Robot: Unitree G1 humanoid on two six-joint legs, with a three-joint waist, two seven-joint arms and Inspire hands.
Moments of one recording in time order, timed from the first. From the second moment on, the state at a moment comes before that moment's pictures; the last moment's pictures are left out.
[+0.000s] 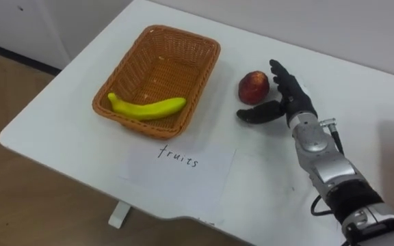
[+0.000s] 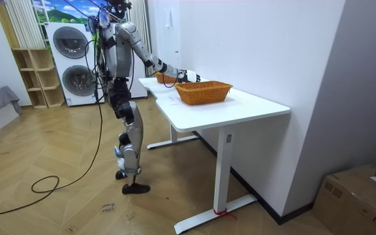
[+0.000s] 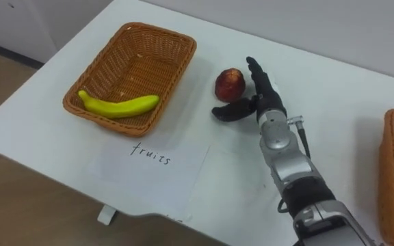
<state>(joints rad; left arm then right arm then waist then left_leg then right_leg) 0.17 0.18 -0.07 1.00 0.44 0.13 0.17 -0.57 -0.27 0.26 0.83 0.07 -0.07 -0.19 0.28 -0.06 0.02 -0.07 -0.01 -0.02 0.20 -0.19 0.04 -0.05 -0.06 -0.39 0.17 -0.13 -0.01</state>
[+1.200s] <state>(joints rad) 0.16 0.20 -0.10 1.04 0.38 0.12 0.17 -0.59 -0.30 0.30 0.86 0.04 -0.09 -0.20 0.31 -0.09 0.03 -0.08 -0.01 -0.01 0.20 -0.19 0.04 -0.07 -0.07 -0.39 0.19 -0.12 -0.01</state>
